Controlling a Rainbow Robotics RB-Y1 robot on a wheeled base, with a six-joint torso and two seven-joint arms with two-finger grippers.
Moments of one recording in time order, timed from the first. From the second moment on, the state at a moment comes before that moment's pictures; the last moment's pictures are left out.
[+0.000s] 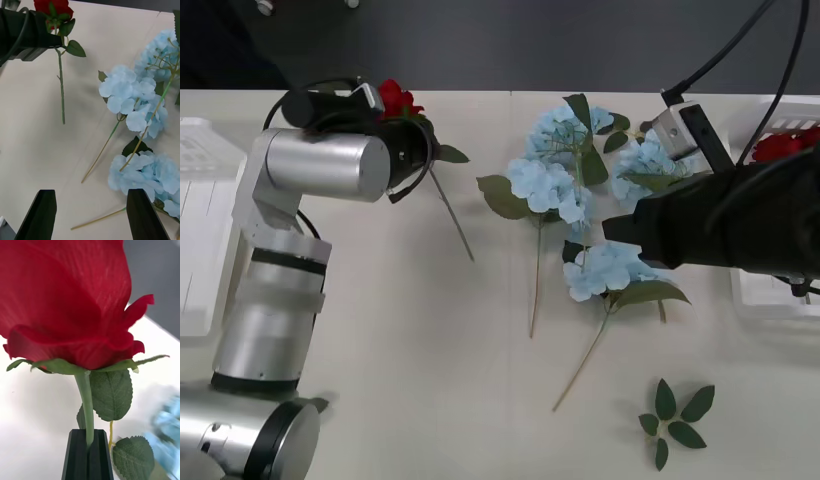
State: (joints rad) right arm -0.33 -1.12 0.28 -2.42 -1.06 1.06 1.02; left arm -0.55 0.13 0.00 -1.55 0.25 1.06 -0.99
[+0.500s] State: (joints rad) right arm -0.35 -1.08 0.44 -2.40 -0.99 0.80 0.98; left arm -0.33 0.13 0.12 -1.85 0.90 1.06 -1.65
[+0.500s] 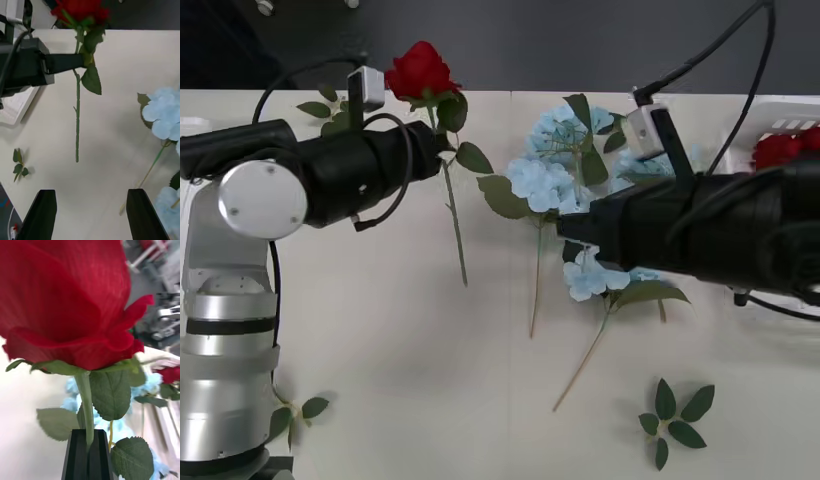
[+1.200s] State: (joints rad) right arm -0.39 -0.99 0.83 -2.18 -0.85 0.28 0.97; left arm -0.29 0.12 0.18 -1.85 1.53 1.27 -2.52
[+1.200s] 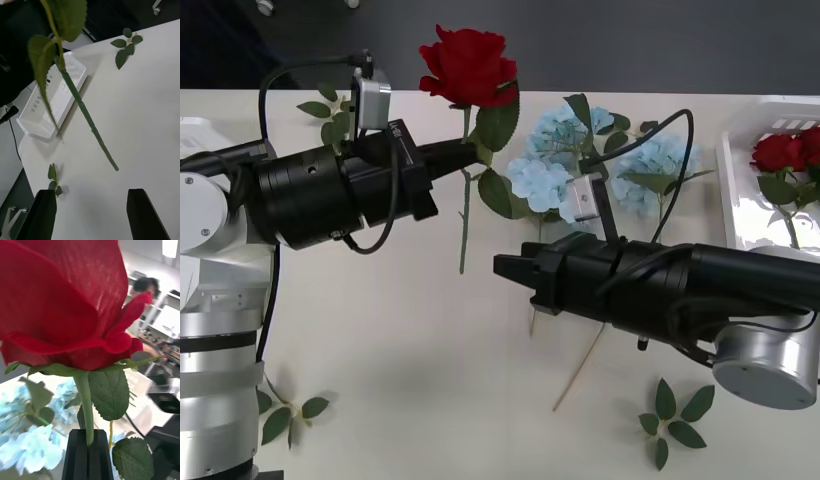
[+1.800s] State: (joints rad) right arm -0.39 -0.96 1.02 -2.04 -0.78 -0.03 0.98; left arm -0.25 0.02 0.29 -1.85 1.78 1.60 -2.64
